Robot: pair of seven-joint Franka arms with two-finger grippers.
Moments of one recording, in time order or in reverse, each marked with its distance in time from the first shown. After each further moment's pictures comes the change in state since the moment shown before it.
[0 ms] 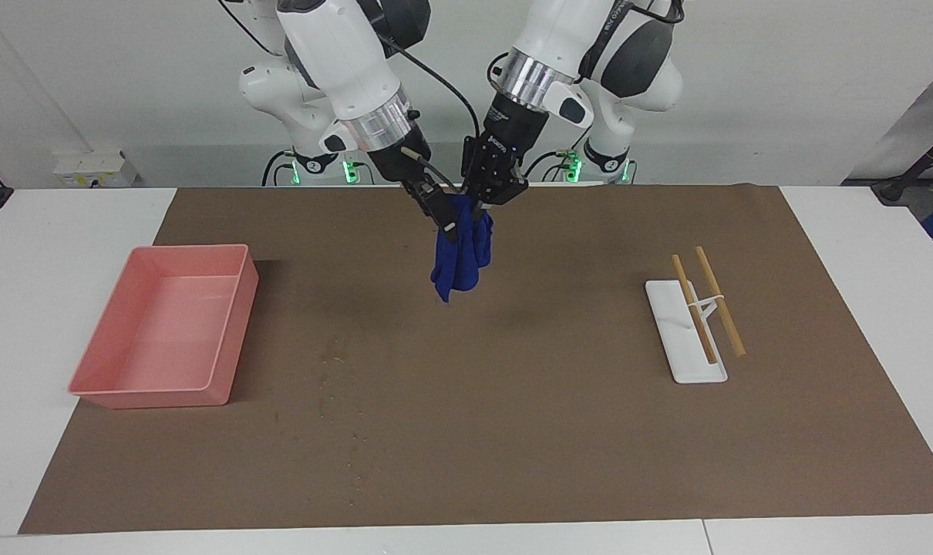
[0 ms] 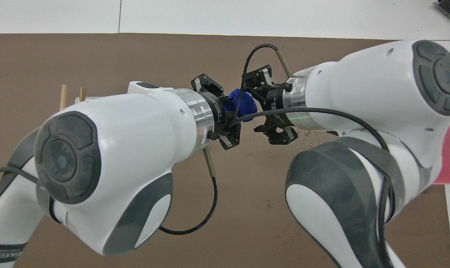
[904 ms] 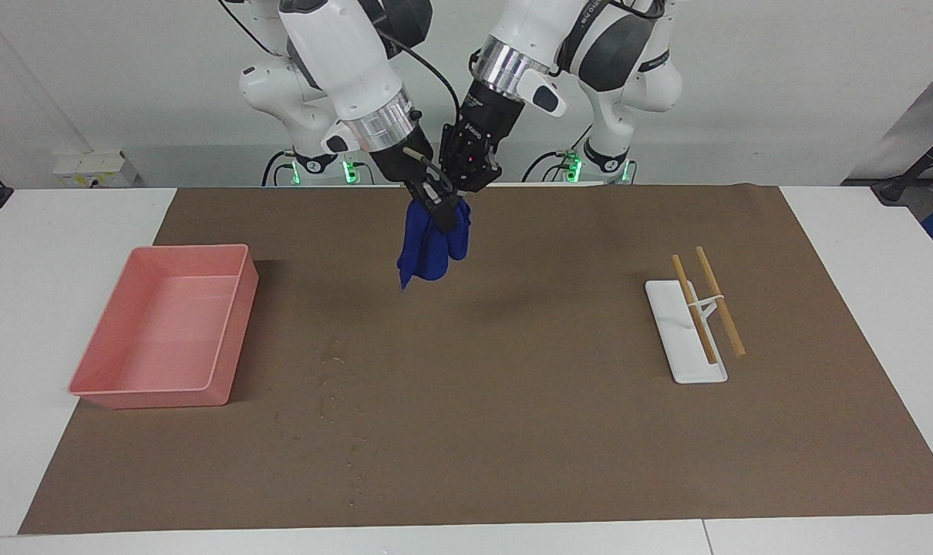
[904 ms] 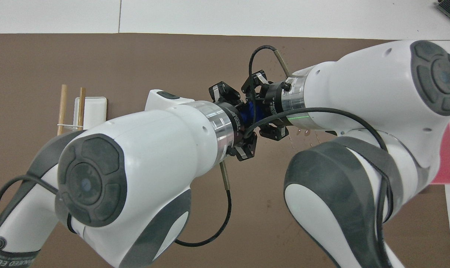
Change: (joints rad) left arm -0.020 0.000 -0.016 0.000 0.005 0.016 0.045; right arm 0.002 0.002 -0.003 0.002 0.002 0.005 0.000
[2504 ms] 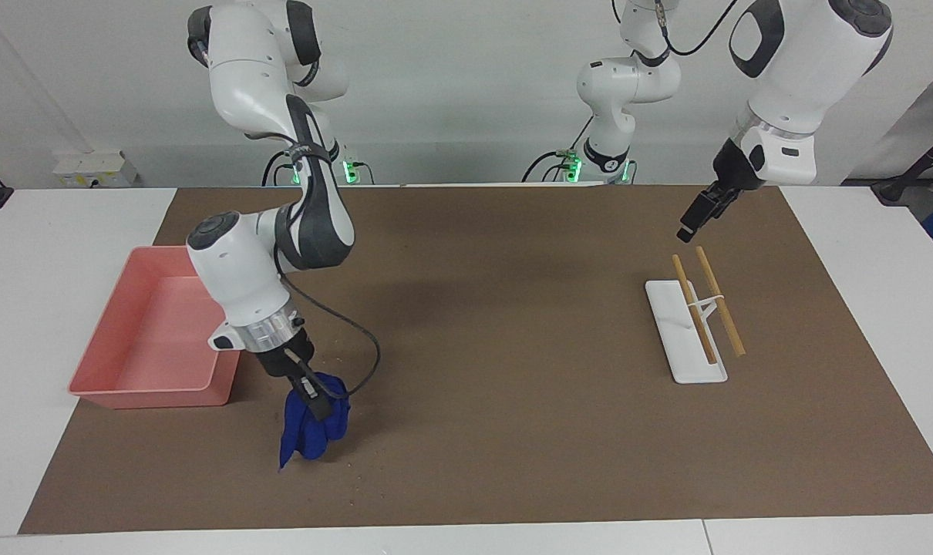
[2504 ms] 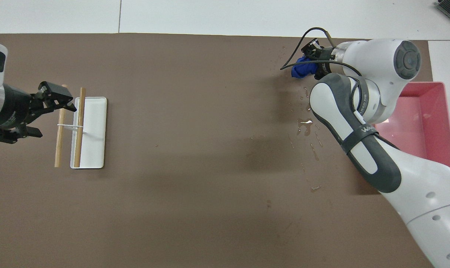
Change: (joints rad) left arm 0.596 -0.096 0.027 -0.074 0.117 -0.585 1.856; right arm -0.276 0.465 -0.014 0.034 0.000 0.569 -0.596
